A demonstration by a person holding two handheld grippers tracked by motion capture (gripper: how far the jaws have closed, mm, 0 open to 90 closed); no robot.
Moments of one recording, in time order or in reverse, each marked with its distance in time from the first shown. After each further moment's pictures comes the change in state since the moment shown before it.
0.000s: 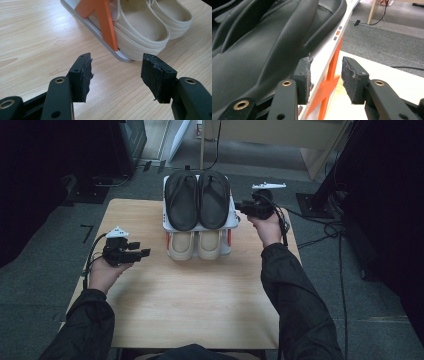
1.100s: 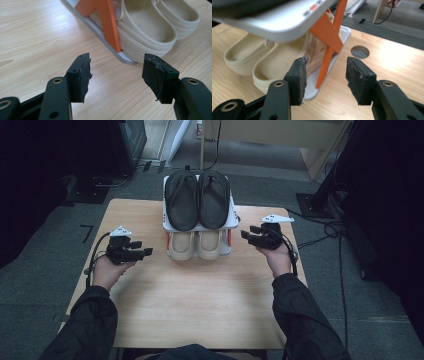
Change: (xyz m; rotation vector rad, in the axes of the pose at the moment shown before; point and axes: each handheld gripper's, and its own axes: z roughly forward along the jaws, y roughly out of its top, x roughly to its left) left arm 0.004 0.001 0.014 0.013 0.000 -0.003; right arm -0.005 -0.090 -0.028 -0.006 0.037 -0.077
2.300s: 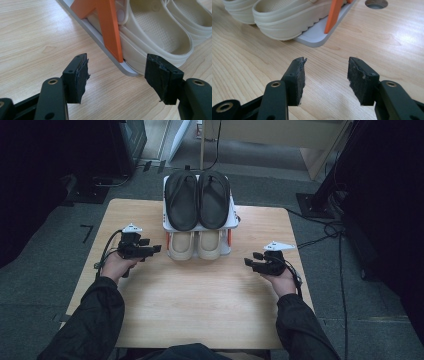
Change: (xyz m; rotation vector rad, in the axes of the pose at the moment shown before) left arm -0.001 0.009 0.037 0.010 0.003 -0.020; right arm -0.003 -0.086 -0.007 0.096 0.061 0.009
